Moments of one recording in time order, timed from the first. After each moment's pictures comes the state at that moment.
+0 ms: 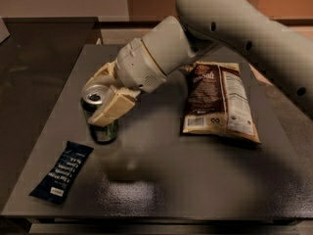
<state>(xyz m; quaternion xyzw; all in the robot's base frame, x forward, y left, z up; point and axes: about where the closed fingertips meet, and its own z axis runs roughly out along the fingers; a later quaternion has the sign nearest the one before) 0.440 0.118 0.935 -0.74 0.48 0.33 0.33</state>
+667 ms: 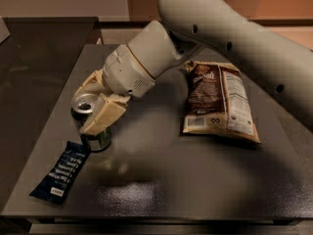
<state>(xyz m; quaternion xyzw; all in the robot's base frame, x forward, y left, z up) 0.425 0.137 0.924 -0.76 0.45 0.35 0.30</state>
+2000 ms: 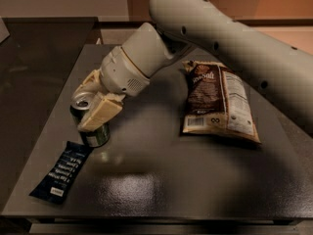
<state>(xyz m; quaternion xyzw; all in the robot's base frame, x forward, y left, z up) 0.440 0.145 0.911 -0.76 0.48 0.34 0.28</state>
